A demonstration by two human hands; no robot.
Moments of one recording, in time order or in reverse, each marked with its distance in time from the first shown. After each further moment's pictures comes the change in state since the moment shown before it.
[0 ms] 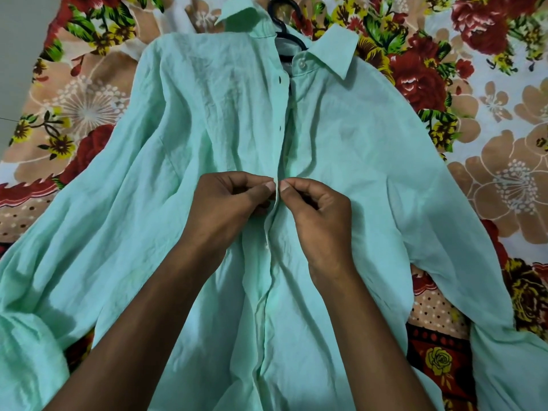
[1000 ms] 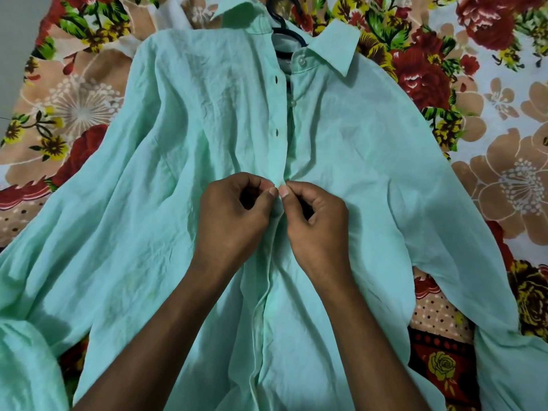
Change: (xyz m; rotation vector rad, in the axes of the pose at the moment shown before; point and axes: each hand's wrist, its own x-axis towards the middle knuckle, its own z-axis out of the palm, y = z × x) left_hand -0.002 -0.015 0.016 0.273 0.126 0.213; right_hand 0.004 0.016 -0.001 -0.238 0.003 -0.190
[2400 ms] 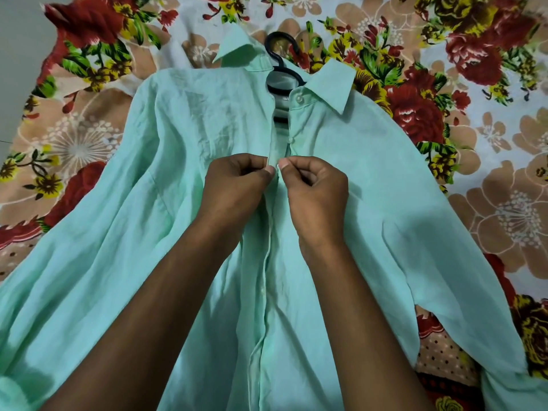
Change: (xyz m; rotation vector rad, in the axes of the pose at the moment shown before) left_hand 0.078 0.033 0.007 -0.242 -0.046 -0.222; right_hand 0.078 -0.031 0.024 0.149 0.150 0.134
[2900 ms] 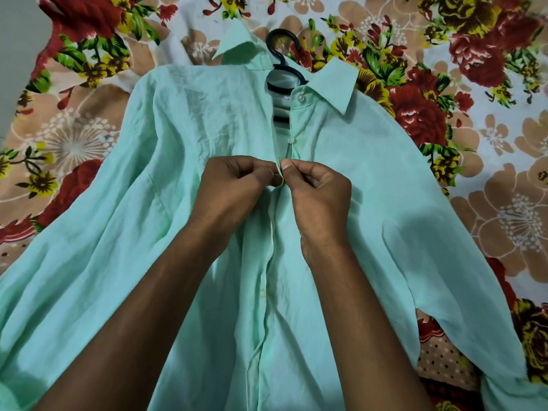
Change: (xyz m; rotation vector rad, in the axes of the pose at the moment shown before) left_hand -0.002 0.001 -0.007 0.063 -0.067 0.083; right_hand 0.004 0.004 0.000 0.133 -0.023 0.076
